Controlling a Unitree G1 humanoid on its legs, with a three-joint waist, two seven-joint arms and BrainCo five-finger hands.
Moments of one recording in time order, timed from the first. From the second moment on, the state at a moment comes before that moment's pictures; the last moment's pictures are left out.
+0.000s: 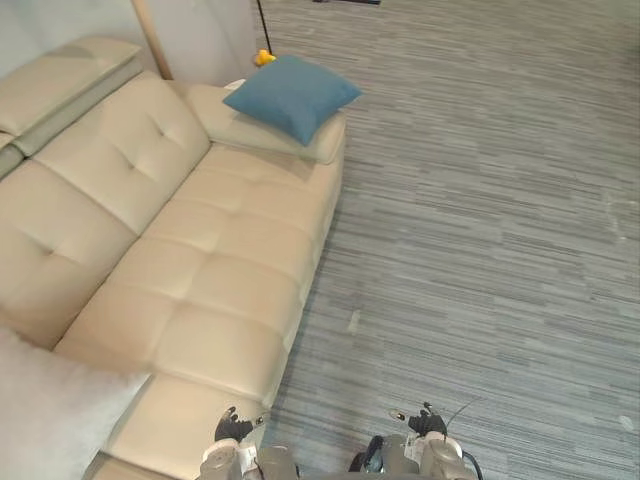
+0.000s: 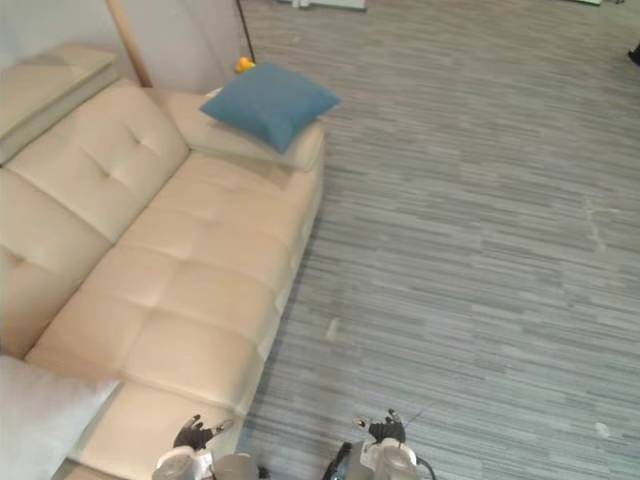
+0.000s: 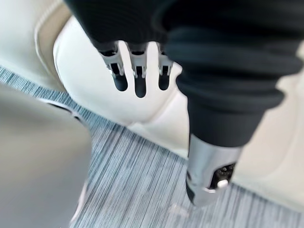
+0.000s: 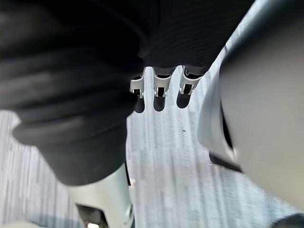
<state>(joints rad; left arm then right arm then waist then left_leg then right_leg) 0.05 0.02 0.21 0.99 -0.01 -0.03 0.13 -0.02 0.04 -0.27 0.97 0.04 -0.01 -0.18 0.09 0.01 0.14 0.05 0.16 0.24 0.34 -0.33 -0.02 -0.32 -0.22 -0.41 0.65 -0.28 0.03</state>
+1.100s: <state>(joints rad) 0.00 0.03 0.16 0.97 -0.02 -0.03 0.11 -0.02 0.02 -0.29 0.99 0.04 -0.01 -0.17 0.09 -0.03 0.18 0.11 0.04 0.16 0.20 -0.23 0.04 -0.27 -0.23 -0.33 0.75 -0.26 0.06</state>
